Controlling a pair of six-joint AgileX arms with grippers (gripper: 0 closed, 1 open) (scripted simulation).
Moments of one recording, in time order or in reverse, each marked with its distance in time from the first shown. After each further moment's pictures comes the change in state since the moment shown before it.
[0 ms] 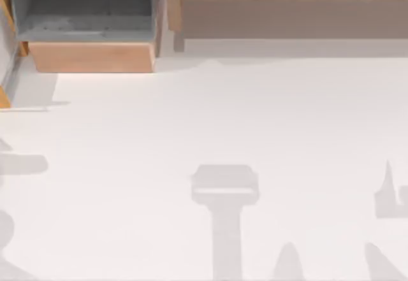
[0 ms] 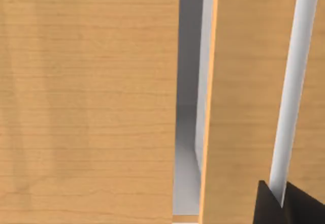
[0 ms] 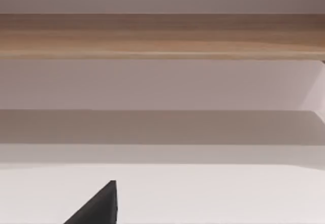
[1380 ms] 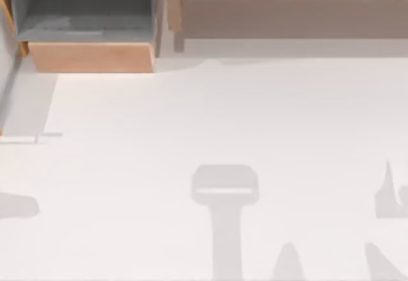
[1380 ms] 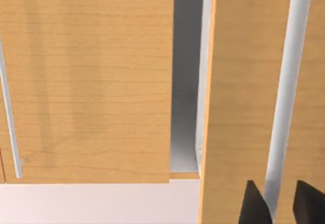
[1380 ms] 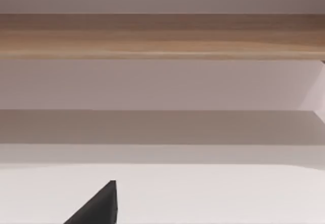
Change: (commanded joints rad) left arm 0.119 -0.082 -0.214 0.125 0.124 0.008; right arm 0.000 0.000 0.000 0.000 0.000 0.000
